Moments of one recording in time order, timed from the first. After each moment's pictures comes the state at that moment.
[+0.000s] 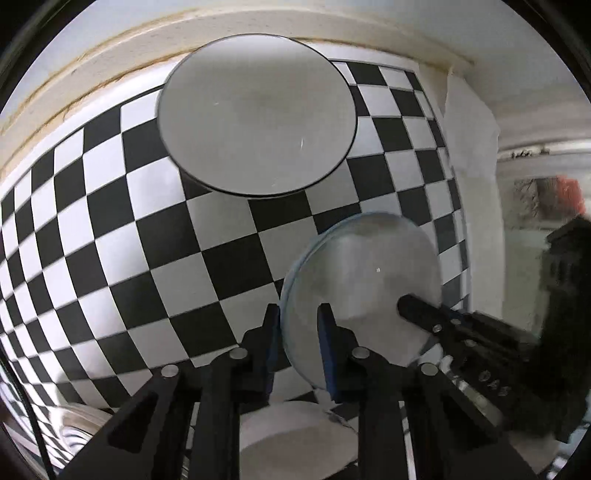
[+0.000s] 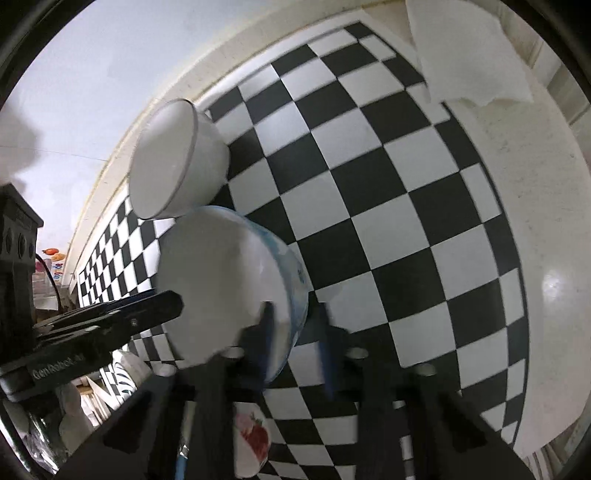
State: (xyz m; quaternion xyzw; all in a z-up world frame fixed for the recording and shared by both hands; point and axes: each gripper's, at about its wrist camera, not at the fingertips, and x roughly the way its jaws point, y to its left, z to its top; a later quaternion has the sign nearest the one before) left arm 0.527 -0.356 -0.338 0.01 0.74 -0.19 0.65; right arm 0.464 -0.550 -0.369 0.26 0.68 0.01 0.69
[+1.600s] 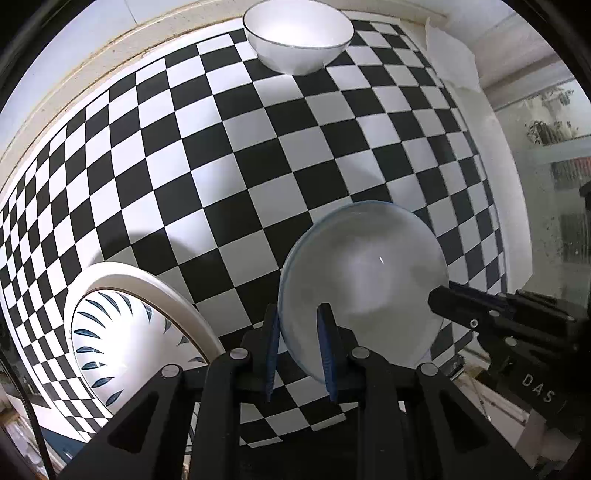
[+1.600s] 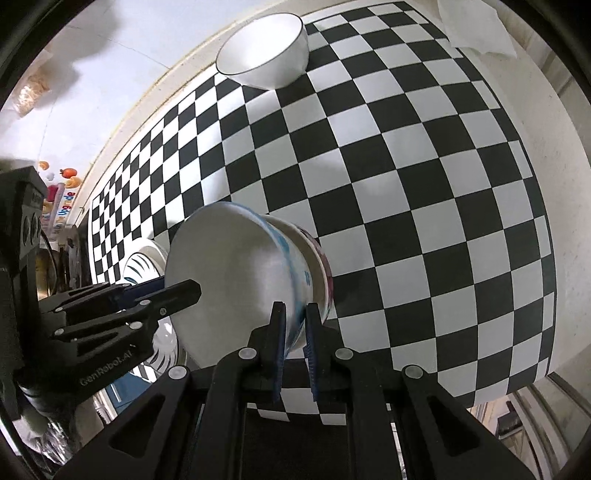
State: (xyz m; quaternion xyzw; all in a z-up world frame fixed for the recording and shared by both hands) left arm 0.386 -0.295 -0.310 0.07 0.73 -0.17 0.66; right arm 0.342 -0.464 -0.313 0.21 0.70 0.05 0.68
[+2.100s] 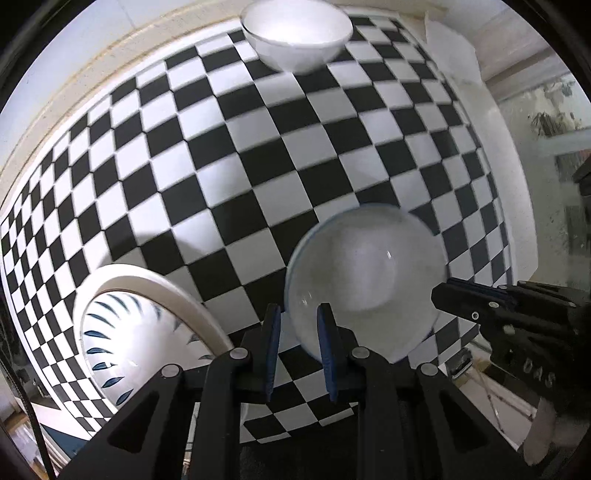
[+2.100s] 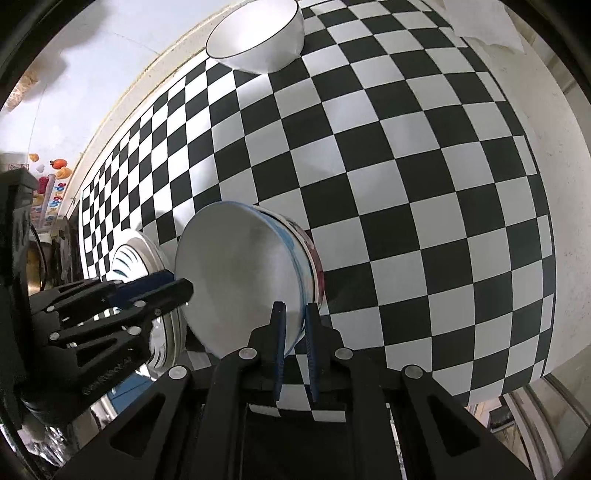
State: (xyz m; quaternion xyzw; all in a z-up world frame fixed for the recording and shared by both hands) left arm 0.389 -0.291 -0.297 0.08 0.72 -0.17 0.66; right arm 0.349 -0.463 -0.324 0.20 0.72 0.05 0.66
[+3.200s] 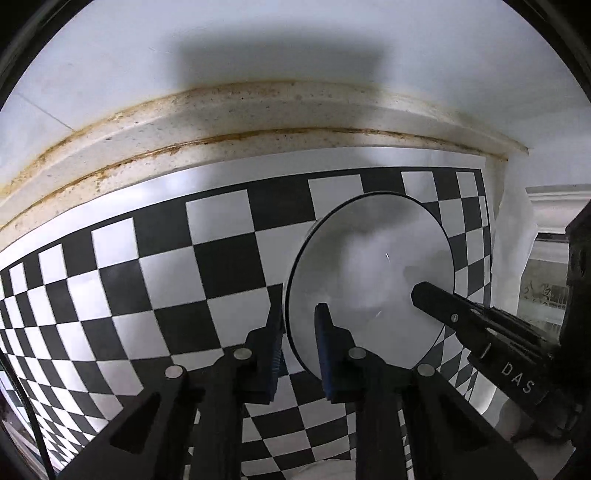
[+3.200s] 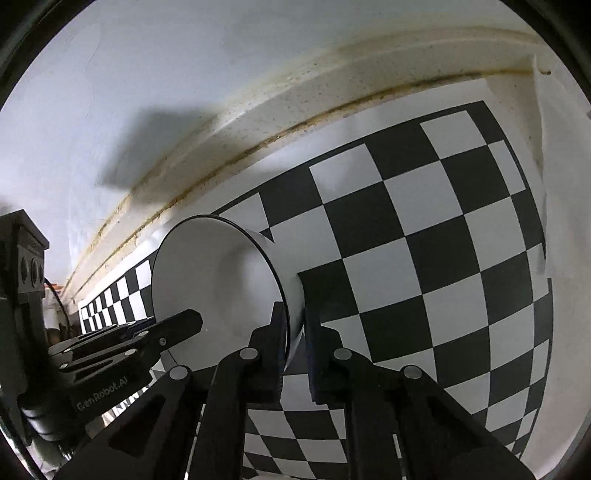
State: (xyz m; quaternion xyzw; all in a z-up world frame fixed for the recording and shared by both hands) left arm 0.617 -0.326 -0.354 -0.02 0.73 -0.14 0.67; right arm 0.611 -0.508 -0.375 0.23 0.69 0.03 0.69
